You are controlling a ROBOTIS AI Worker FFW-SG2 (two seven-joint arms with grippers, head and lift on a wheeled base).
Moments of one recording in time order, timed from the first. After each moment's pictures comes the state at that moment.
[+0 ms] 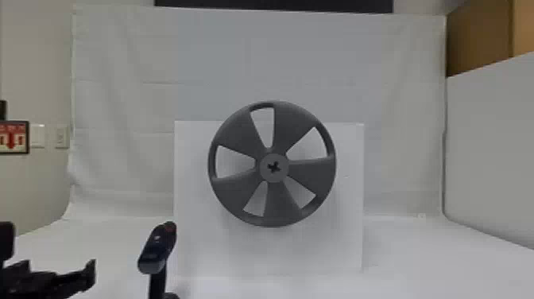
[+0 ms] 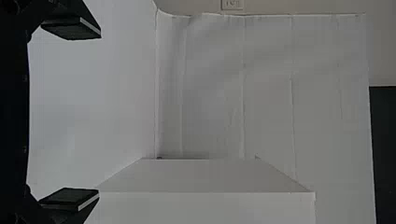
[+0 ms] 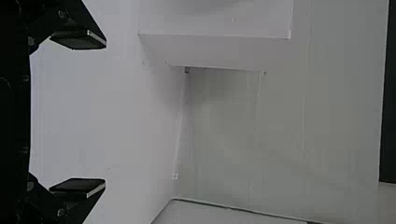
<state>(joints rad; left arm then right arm) -0.36 0.15 0.24 -2.03 0.08 0.76 -0.19 -0.40 -0.34 -0.72 -2.27 0.31 1.18 1.13</state>
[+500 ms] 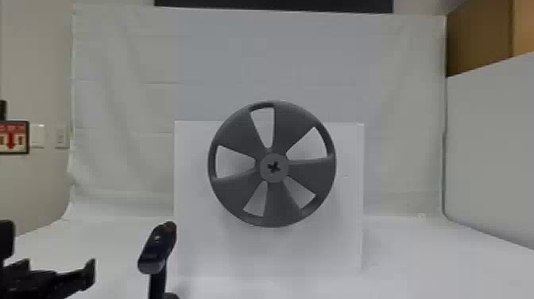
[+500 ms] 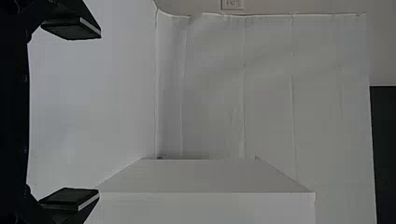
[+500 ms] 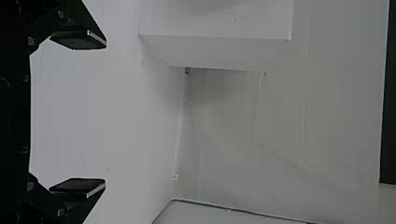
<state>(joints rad) -0.37 0.15 0.24 -2.03 0.08 0.77 -0.19 -0.40 -0.34 -0.71 -2.27 0.31 1.18 1.13</state>
